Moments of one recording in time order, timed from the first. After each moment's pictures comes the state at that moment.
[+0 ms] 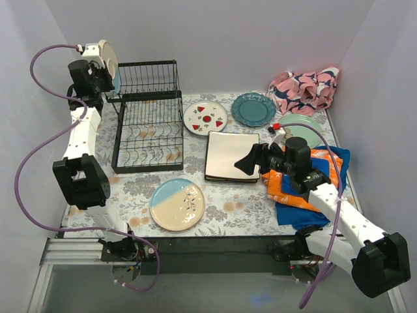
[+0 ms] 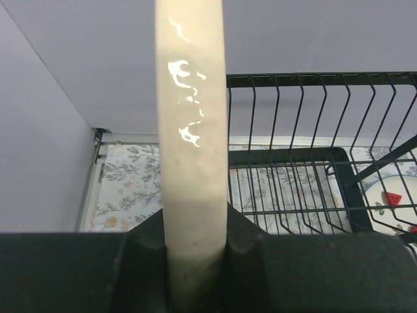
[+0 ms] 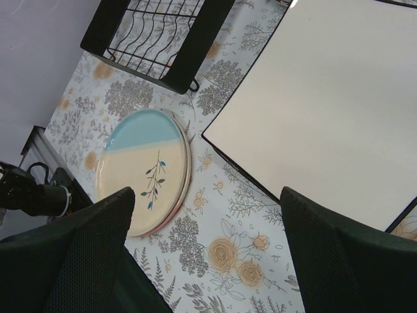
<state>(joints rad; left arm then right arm) 0.19 1.78 1.70 -0.12 0.17 0.01 0.42 0.99 0.64 -0.04 -0.49 0.44</state>
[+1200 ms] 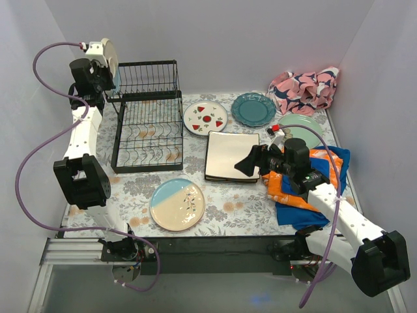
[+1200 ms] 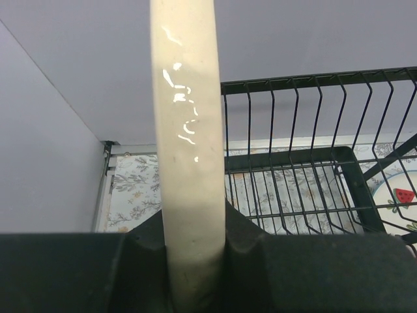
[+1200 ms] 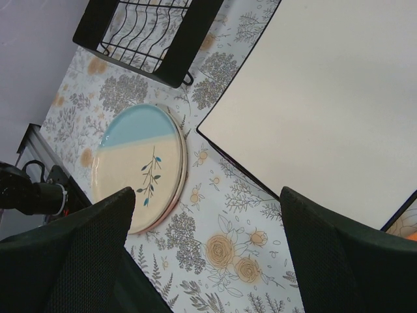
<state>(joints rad) 0.17 1.77 1.70 -0.10 0.17 0.09 0.42 0.99 0.62 -0.03 -0.48 0.44</state>
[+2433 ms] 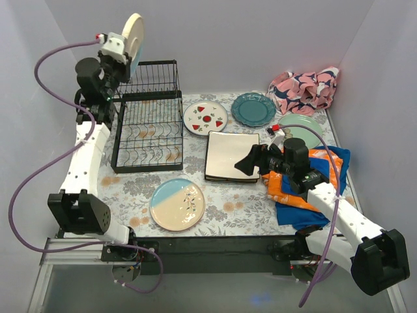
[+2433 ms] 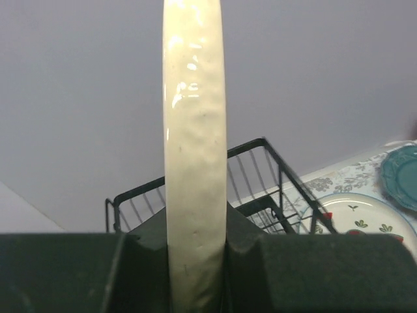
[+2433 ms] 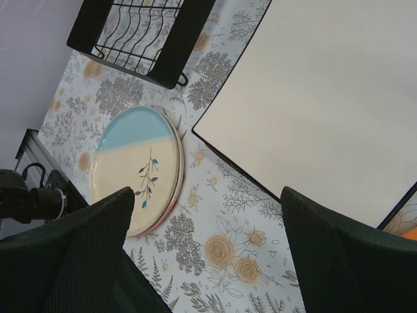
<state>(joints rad) 0.00 1.50 1.61 0.01 0.27 0.20 0.42 1.00 0.62 -0.03 -0.46 0.45</state>
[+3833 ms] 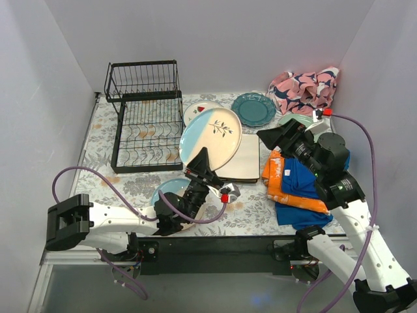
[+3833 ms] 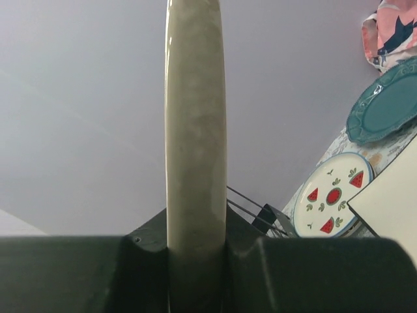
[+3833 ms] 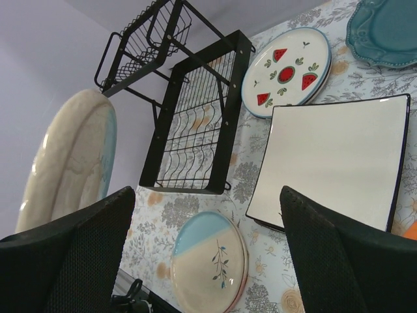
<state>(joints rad) -1.35 1.24 0.56 1.17 -0.76 1.45 0.37 0.76 0.90 -0.28 -0.17 0.79</state>
